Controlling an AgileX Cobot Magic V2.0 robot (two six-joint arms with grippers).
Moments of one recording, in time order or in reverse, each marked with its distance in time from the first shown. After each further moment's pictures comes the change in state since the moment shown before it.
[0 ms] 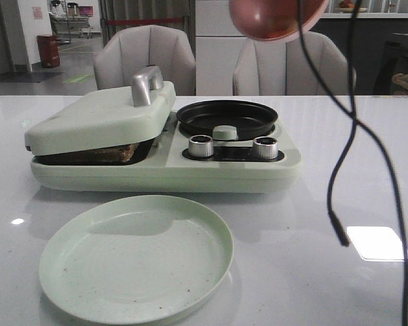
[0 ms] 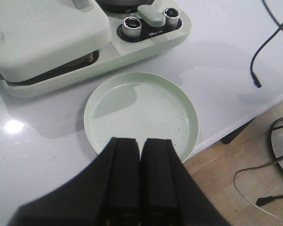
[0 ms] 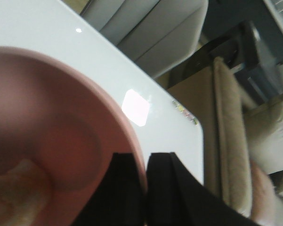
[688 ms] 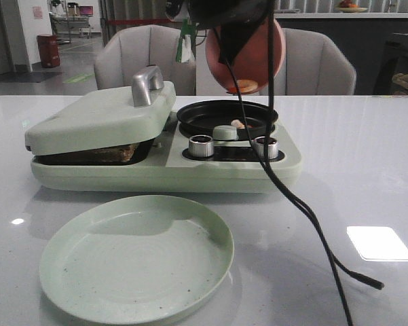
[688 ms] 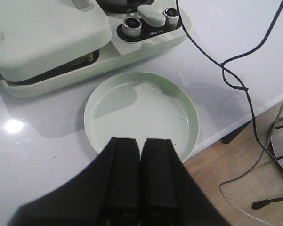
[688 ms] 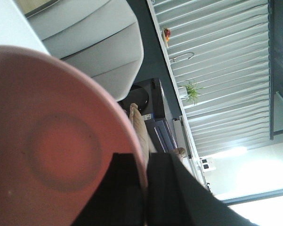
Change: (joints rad) left arm 0.000 0.000 0.000 0.000 0.001 0.000; right arm 0.075 0.339 -0.025 -0.601 0.098 0.280
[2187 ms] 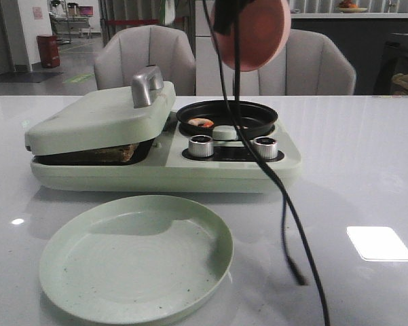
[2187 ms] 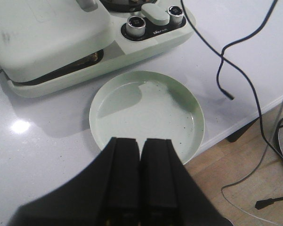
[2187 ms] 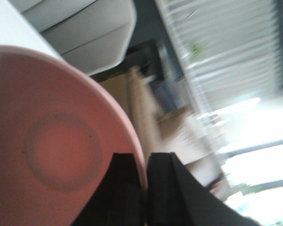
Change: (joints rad) left arm 0.000 0.000 0.000 0.022 0.000 0.000; right arm 0.048 -0.025 -0.222 0.282 0.182 -0.219
